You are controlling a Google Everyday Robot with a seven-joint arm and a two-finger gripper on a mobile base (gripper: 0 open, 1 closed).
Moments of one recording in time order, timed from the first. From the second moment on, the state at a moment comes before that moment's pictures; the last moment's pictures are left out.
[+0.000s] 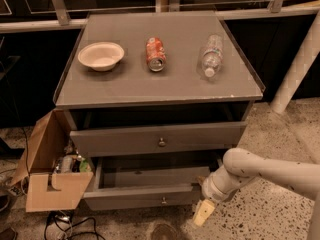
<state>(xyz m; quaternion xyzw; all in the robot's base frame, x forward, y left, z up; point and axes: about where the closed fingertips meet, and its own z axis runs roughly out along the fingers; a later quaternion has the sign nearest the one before) 0.450 -0.152 0.420 -0.56 0.79 0.25 0.11</state>
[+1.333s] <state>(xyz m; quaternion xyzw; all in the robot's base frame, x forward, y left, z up) 0.415 -0.164 0.424 -0.54 0.79 0.26 0.09</state>
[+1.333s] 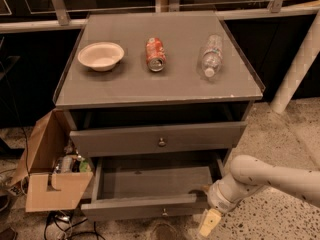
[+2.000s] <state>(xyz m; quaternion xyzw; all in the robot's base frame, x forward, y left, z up) 0.394 -0.173 0.425 -0.53 0.80 0.27 0.08</state>
